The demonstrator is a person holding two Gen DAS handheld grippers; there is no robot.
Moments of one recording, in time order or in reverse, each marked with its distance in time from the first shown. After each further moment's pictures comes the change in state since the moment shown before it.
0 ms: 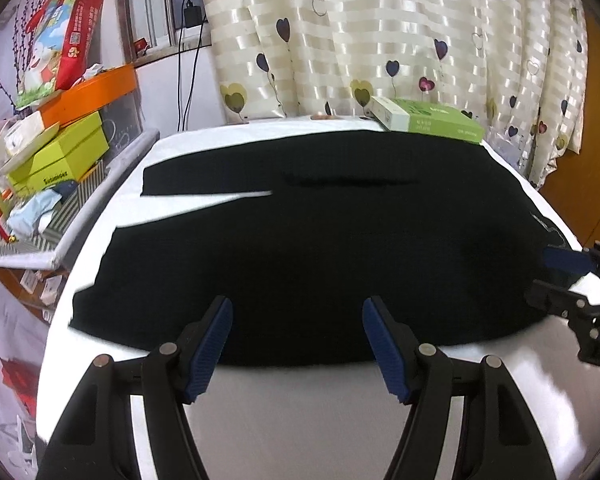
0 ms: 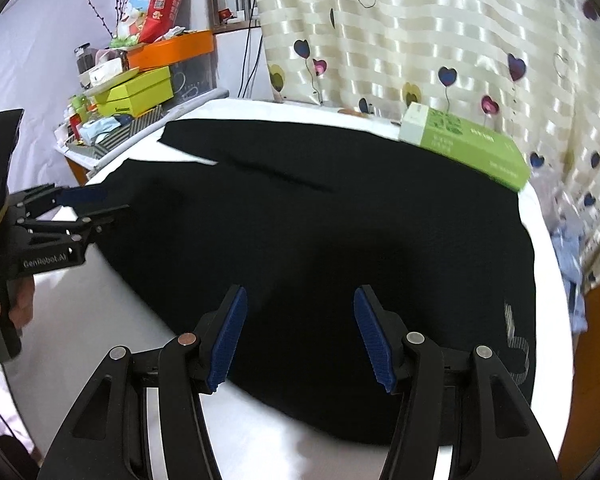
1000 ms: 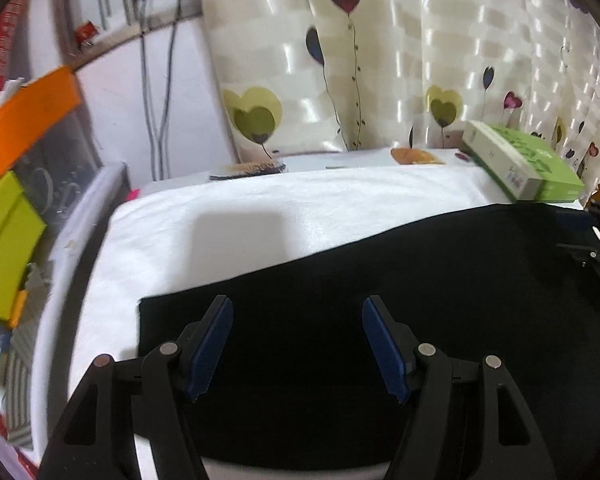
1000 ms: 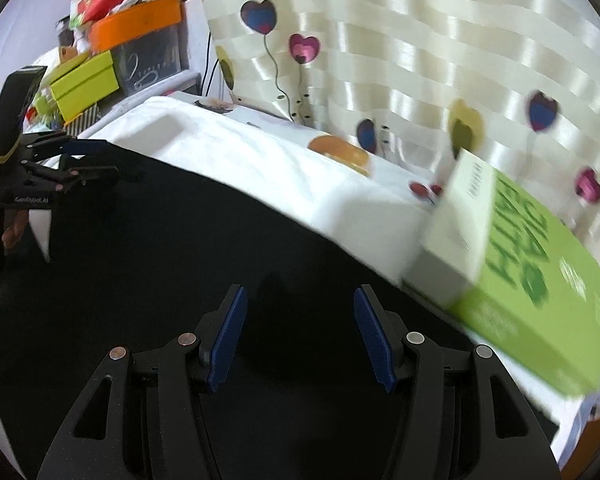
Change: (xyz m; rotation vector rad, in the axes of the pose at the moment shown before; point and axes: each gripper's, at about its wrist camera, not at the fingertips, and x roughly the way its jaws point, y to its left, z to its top) left arm 0.204 0.095 0.174 0.058 0.088 -0.037; right arm 0.207 -0.100 0.173 -0.168 0.115 0.089
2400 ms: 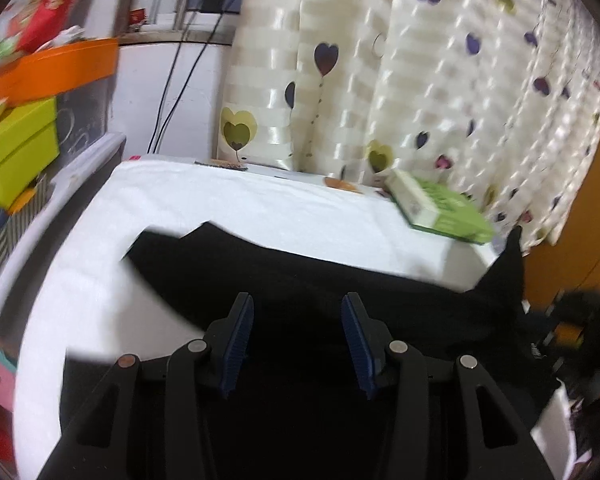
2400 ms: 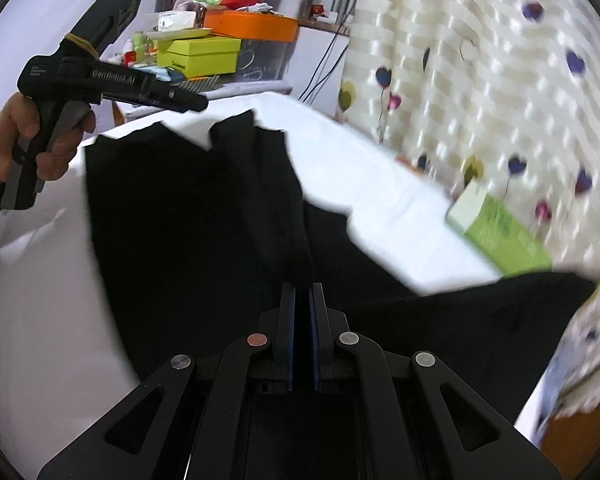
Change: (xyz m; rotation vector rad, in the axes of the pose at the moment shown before) left arm -0.124 -0.008 -0.077 -0.250 -0.137 -0.238; right arm -0.145 0.156 -0.144 -0.178 -0.131 -0.045
